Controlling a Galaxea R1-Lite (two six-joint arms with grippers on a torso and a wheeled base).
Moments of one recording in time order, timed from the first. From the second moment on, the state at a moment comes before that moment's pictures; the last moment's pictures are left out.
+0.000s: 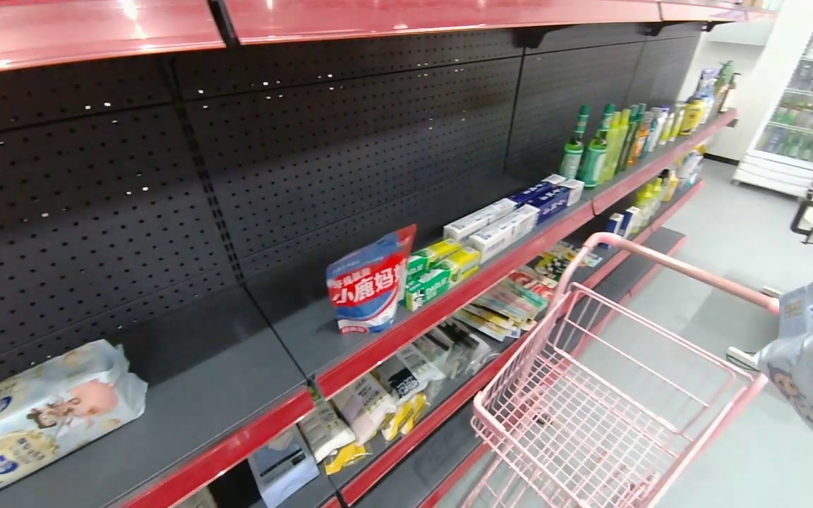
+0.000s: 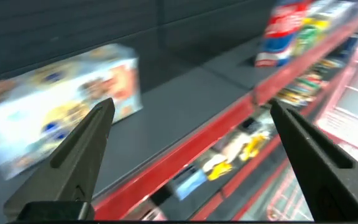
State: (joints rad) left arm 0.00 0.00 0.00 0.00 -0.03 0.00; right arm 0.08 0.54 -0.69 0.74 -0.18 -0.37
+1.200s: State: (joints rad) left arm 0.00 0.00 0.00 0.00 -0.03 0.00; right arm 0.08 0.32 -0.57 0.62 -0.17 -0.39
